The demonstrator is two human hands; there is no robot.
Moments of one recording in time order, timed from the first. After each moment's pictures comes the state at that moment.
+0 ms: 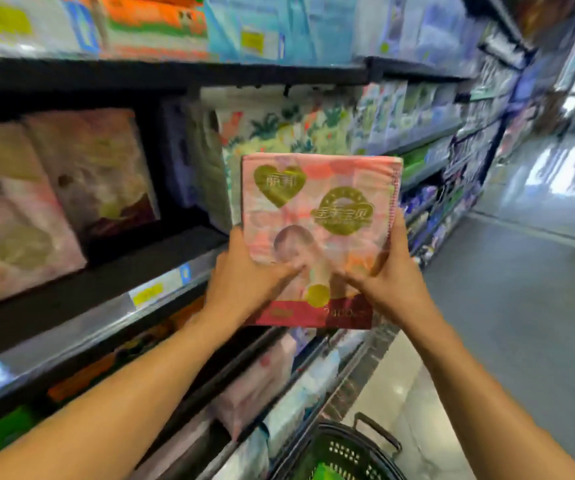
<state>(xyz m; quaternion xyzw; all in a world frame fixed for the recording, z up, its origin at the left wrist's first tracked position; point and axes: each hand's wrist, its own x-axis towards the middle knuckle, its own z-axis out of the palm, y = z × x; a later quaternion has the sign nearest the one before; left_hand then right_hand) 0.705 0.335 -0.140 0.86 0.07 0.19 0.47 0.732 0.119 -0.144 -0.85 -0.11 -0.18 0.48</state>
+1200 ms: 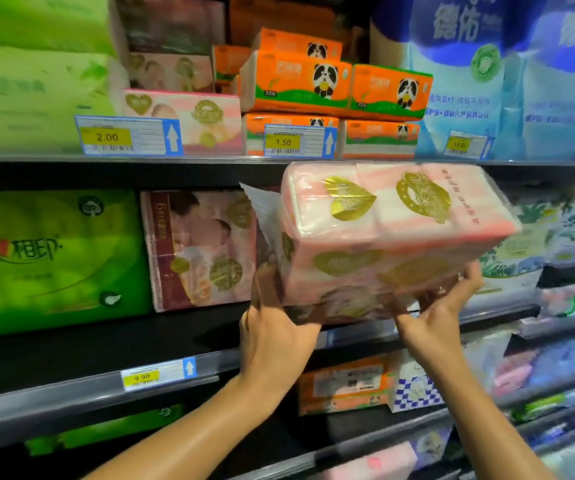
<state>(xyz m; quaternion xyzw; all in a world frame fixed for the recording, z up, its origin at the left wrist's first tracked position) 0.626 0.432 -0.102 0.77 0.26 0.46 0.34 0.797 0.291 -0.118 -0.68 -0.33 -0.19 0.63</state>
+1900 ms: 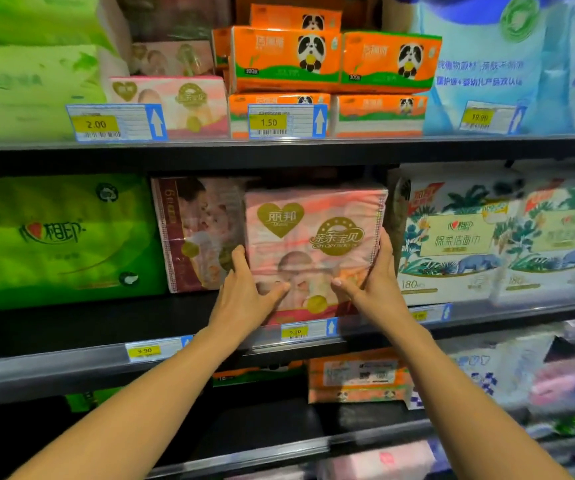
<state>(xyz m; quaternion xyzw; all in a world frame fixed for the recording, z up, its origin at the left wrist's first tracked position) 0.659 0.507 -0.122 0.84 0.31 0.35 0.29 0.846 0.358 -0.134 -0.74 -0.44 -0.10 0.50</state>
